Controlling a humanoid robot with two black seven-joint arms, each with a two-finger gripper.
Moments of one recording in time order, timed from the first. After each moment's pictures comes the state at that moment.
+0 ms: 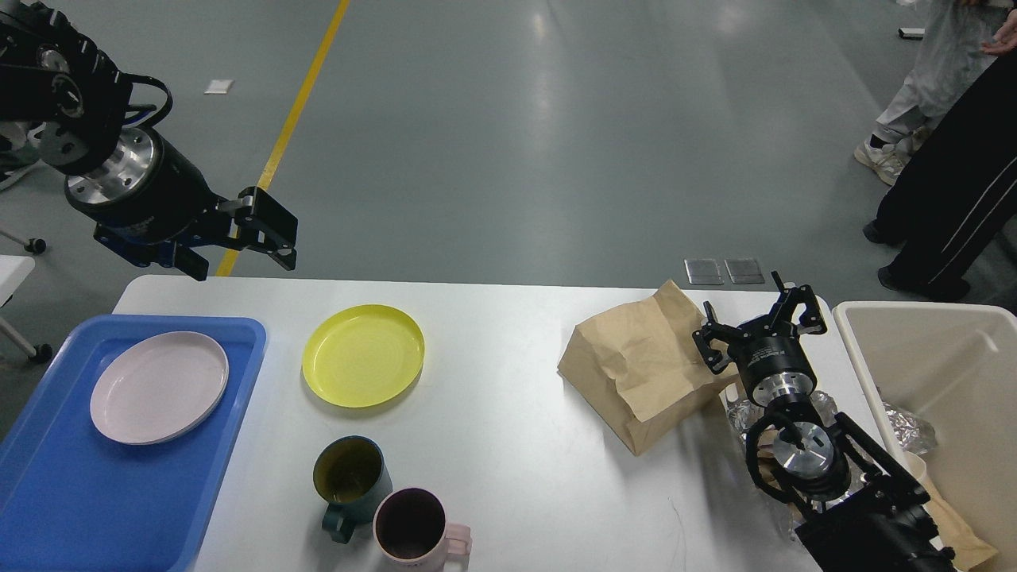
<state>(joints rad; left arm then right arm) -2.33 0.39 1.43 -1.40 0.04 -0.72 -0.11 0.35 -0.09 1.21 0.80 -0.16 0.17 0.28</state>
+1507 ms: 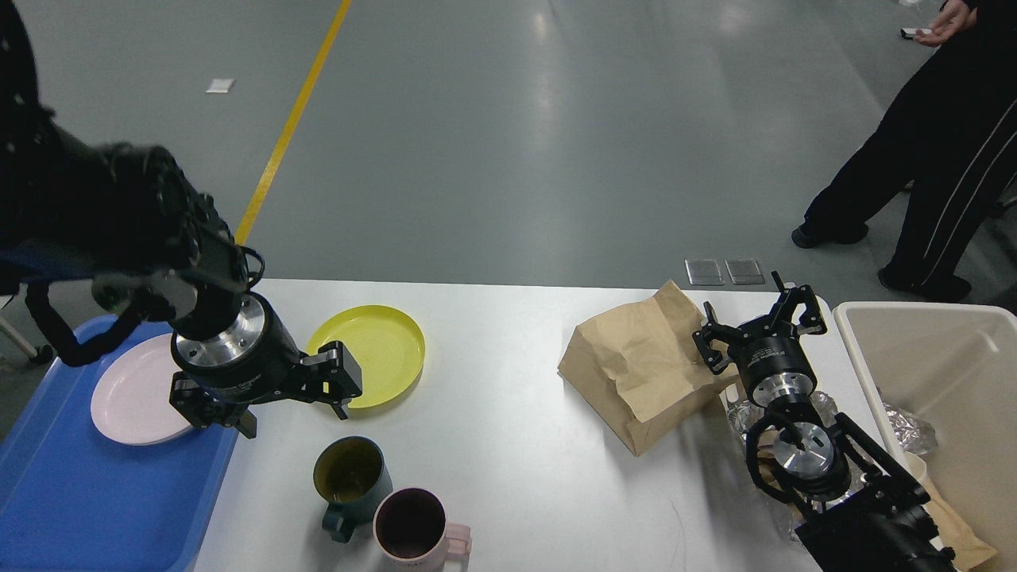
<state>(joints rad) -2.18 -0.04 1.57 -1.67 -0.43 -0.49 -0.12 0.35 -0.09 1.21 0.80 -0.16 0.17 0.28</state>
